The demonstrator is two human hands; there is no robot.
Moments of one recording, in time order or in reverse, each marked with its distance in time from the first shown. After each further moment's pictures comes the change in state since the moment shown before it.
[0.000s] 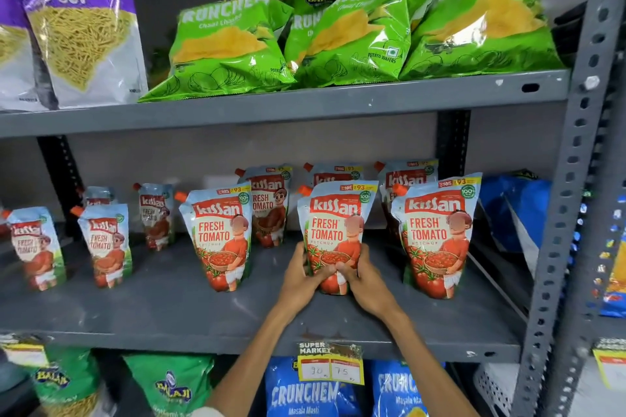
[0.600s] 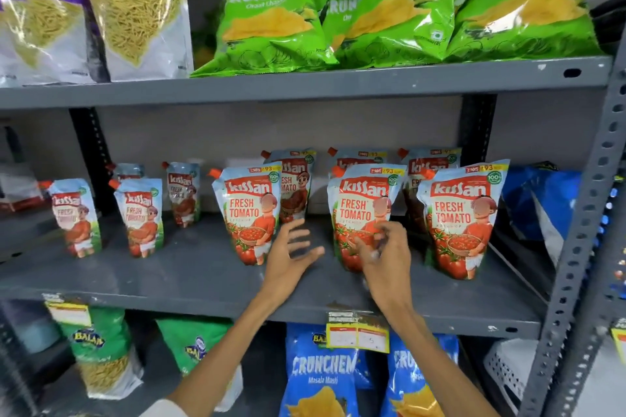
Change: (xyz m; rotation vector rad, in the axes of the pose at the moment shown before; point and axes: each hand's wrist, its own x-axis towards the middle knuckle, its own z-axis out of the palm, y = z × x) left_hand -0.049 0.018 -0.067 -0.024 0.150 0.104; right_hand -0.034 -0.038 0.031 -0.215 0.539 -0.184
